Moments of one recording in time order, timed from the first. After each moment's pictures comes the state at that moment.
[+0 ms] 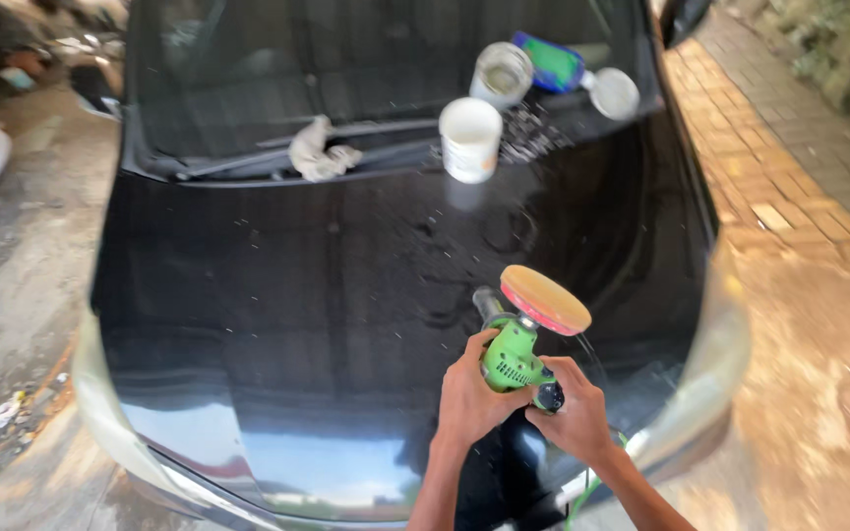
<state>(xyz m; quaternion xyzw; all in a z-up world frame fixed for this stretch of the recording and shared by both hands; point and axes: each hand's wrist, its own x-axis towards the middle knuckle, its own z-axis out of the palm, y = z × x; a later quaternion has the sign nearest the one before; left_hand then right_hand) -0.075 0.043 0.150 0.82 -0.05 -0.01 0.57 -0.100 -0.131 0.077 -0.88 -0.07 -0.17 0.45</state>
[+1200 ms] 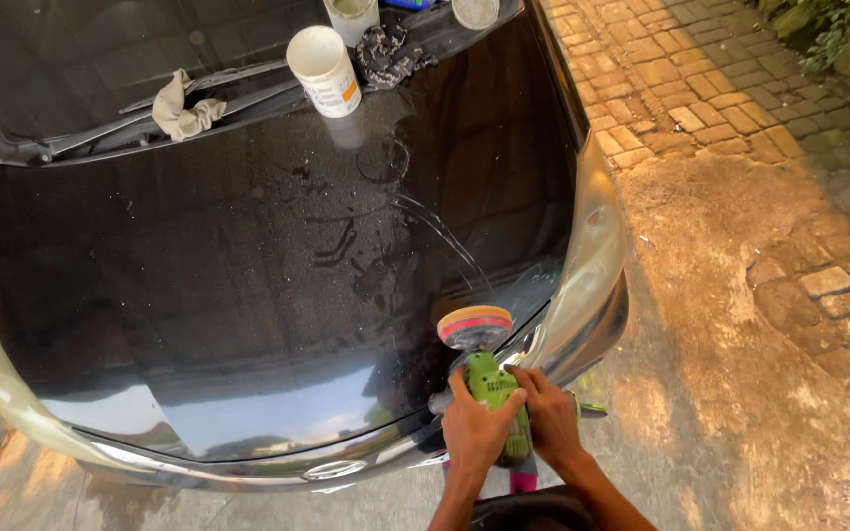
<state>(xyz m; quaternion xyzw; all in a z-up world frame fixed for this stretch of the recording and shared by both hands) -0.242 -0.103 0.082 0.86 0.13 -0.13 0.48 -0.273 -0.241 -0.008 -0.93 0.00 -0.11 0.34</state>
